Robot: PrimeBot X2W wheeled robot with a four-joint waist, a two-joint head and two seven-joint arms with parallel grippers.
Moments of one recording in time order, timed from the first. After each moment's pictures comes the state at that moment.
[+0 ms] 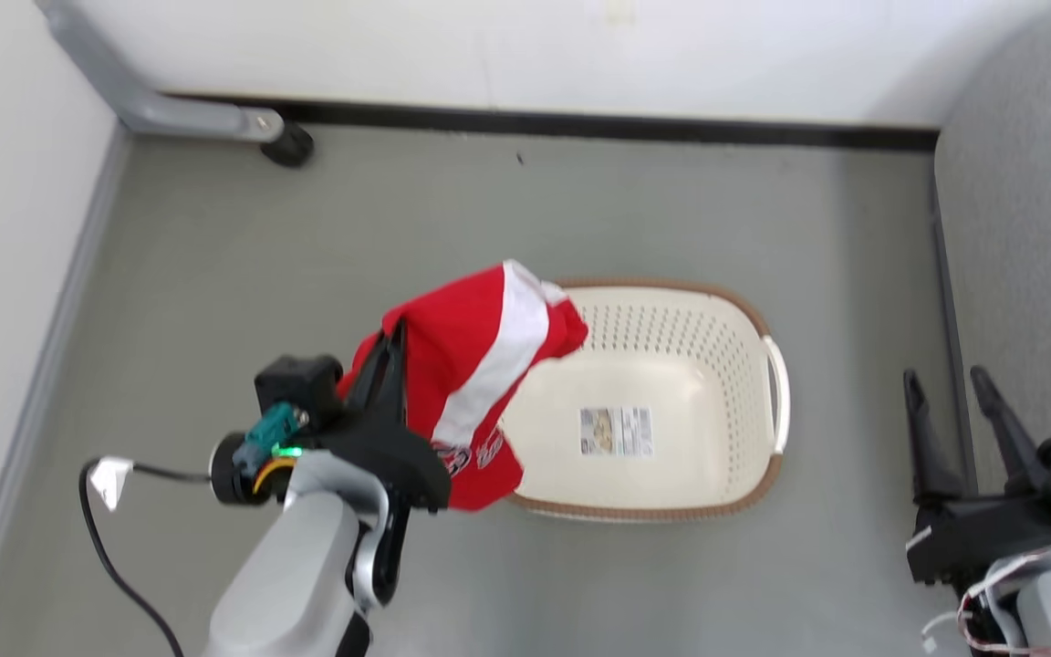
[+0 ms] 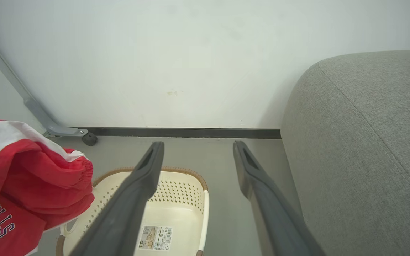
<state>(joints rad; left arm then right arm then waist) -0.57 0.03 -0.45 0.72 -0.61 0.04 -0.24 -0.22 -0.15 0.00 0.41 0.20 0.12 -0.26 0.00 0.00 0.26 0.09</state>
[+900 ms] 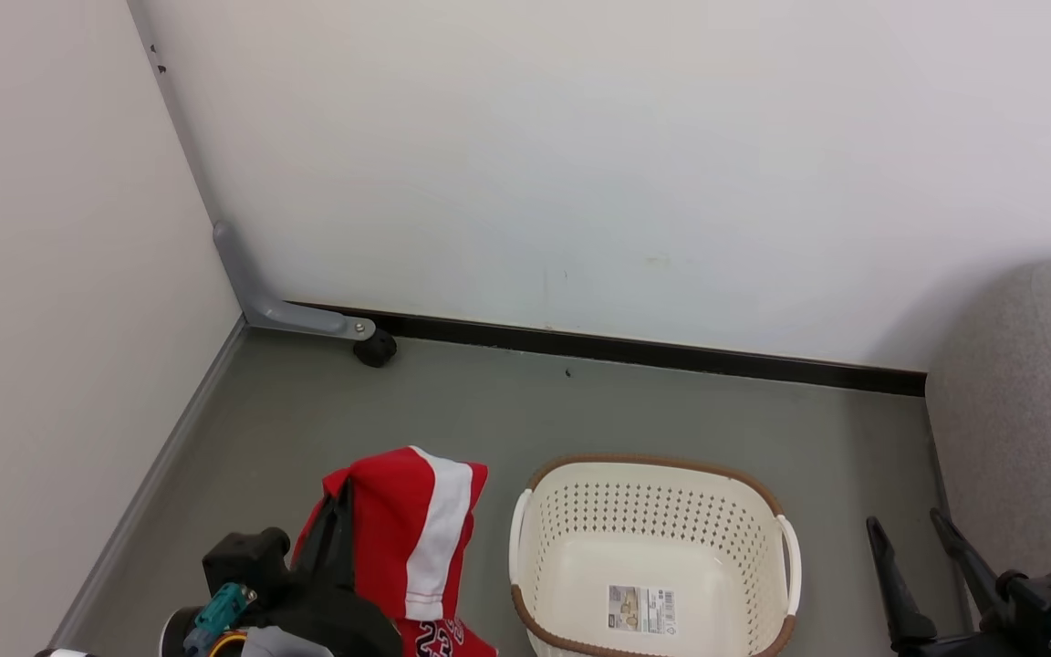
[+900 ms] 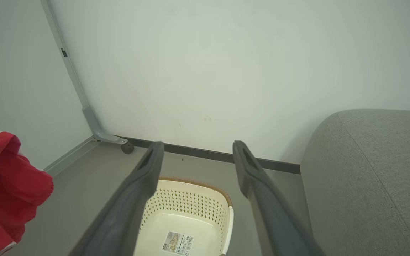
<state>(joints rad) -0.21 0.14 -0.40 0.49 -0.59 0.10 -0.25 0.00 -0.15 0.08 0.38 0.19 0.12 -0.26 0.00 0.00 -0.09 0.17</state>
